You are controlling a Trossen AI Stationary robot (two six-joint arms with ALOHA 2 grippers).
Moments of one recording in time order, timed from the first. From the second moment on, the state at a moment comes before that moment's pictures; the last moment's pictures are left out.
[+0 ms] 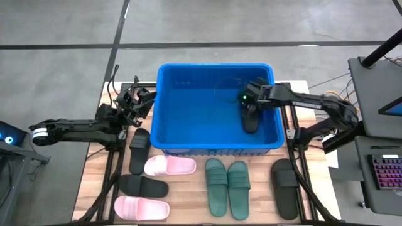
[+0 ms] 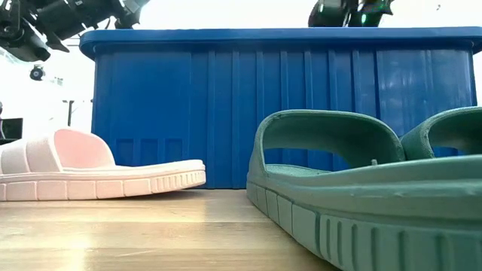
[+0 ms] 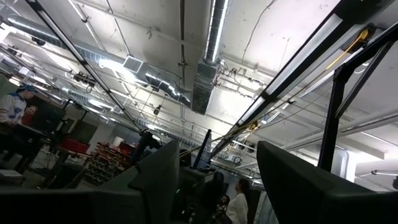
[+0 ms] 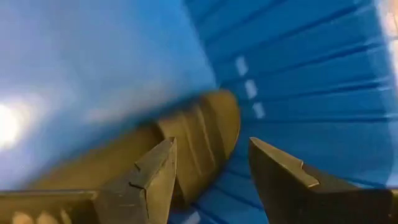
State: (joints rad) left arm 0.29 0.78 0.27 1.22 0.05 -0.52; right arm -0.36 1.36 1.11 -0.86 0.54 -0.09
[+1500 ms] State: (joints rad) left arm 0.29 0.84 0.27 1.22 0.05 -0.57; right arm 0.28 1.26 1.76 -1.45 0.00 0.75
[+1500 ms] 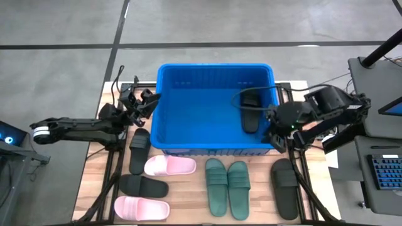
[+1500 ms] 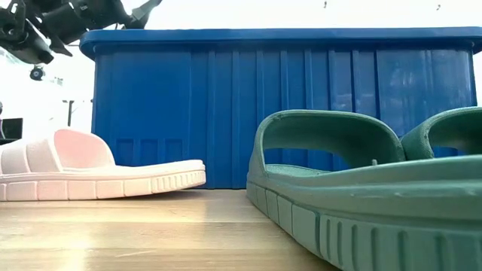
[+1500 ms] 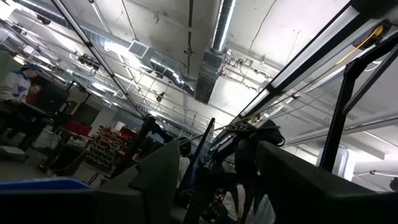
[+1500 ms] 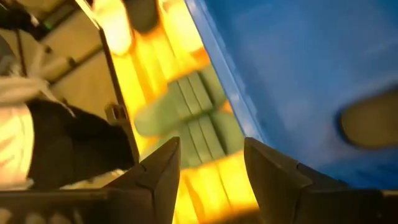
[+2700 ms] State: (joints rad) left arm 0.29 0.95 0.29 1.22 -0.01 -0.65; right arm 0.89 1.27 1.18 -1.24 0.10 1.32
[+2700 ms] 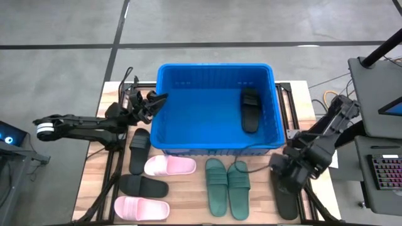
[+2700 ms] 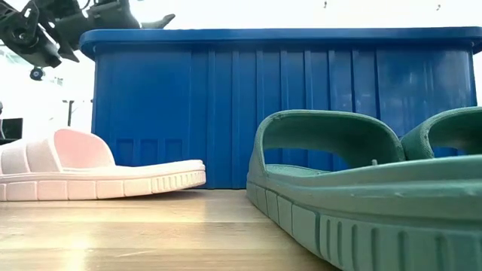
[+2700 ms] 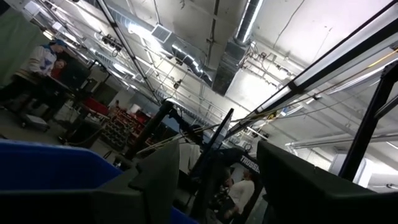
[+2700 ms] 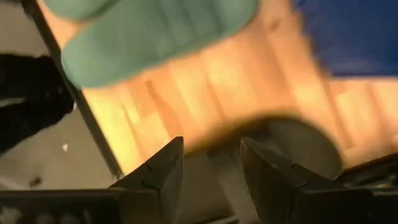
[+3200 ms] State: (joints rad) left arm 0.29 1.01 0.29 1.22 -0.01 -0.65; right arm 1.18 1.45 1.10 -1.20 0.08 1.36
